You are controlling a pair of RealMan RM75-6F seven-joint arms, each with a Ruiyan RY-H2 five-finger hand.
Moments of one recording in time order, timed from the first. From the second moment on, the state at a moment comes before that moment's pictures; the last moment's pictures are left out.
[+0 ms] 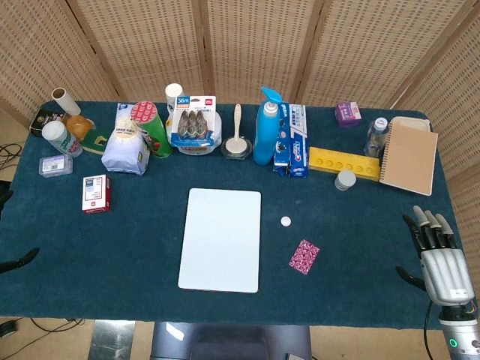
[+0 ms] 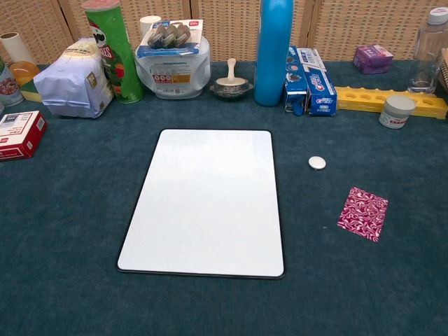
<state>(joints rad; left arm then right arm) -0.07 -0.90 -0.09 -1.89 1.42 1.50 -0.05 0.08 -1.17 0.06 -1.55 -1.62 1.58 -0.11</state>
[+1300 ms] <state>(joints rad) -0.08 -0.94 -0.11 -1.91 1.35 1.50 0.05 0.55 -1.16 -0.02 -1.57 -1.79 0.96 0.17</state>
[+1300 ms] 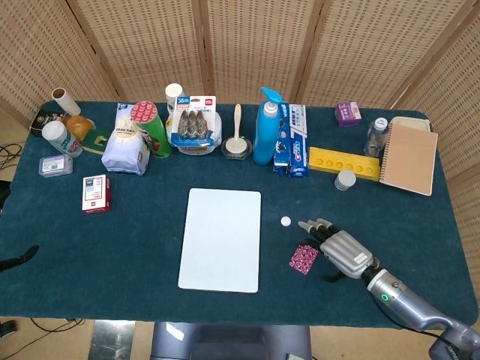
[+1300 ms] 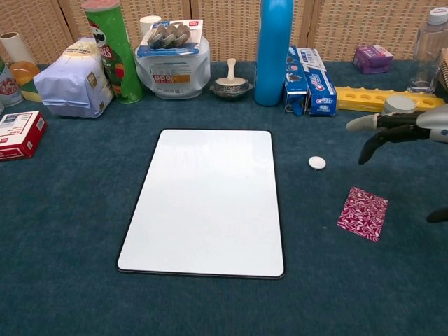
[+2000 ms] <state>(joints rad) -0.10 -0.95 -0.12 -1.92 1.31 1.48 0.10 0.65 -1.35 -0.05 -1.32 -1.84 0.97 0.11</state>
